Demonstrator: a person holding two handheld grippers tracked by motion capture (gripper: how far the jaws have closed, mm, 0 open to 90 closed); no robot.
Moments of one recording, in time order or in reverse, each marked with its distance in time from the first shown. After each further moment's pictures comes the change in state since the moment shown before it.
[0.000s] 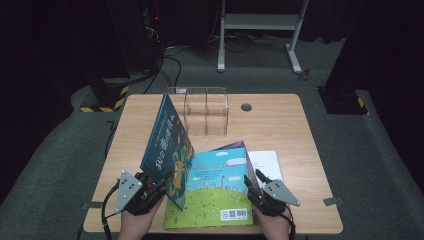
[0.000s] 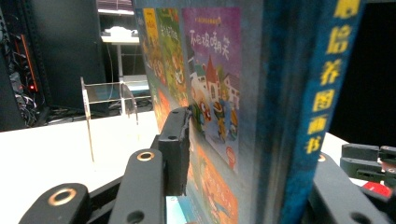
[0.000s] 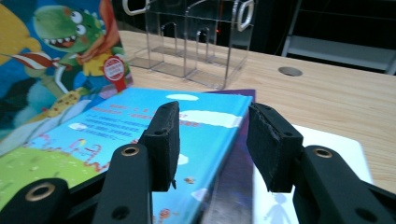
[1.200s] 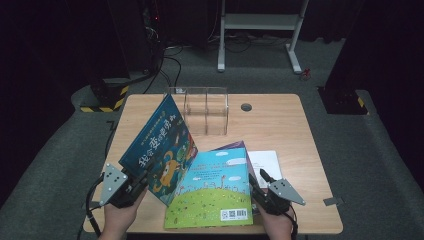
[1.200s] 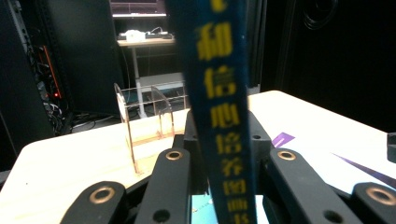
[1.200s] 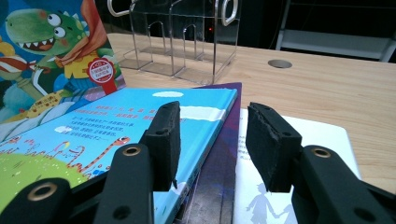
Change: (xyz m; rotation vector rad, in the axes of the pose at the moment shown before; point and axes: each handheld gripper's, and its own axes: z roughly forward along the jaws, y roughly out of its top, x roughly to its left) left arm 0.039 0.008 -0.007 0.022 0.038 0.071; right arm -0.011 -0.005 0.000 0.003 -0.020 0.057
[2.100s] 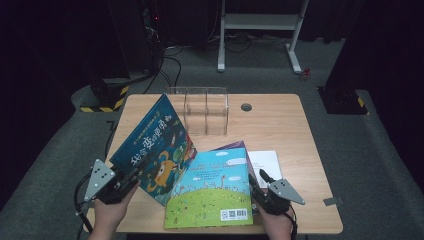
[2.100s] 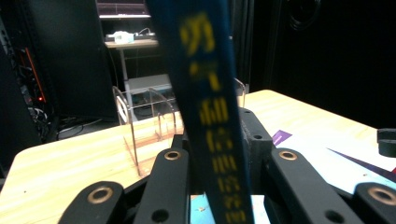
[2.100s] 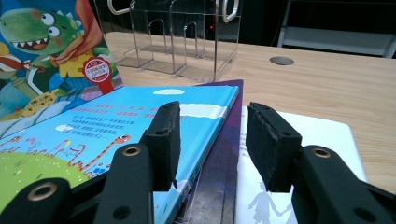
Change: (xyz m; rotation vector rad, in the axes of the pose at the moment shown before) left arm 0.028 0.003 -0.006 0.002 -0.054 0.012; right arm -0.001 -0.002 0.001 0.006 0.006 0.007
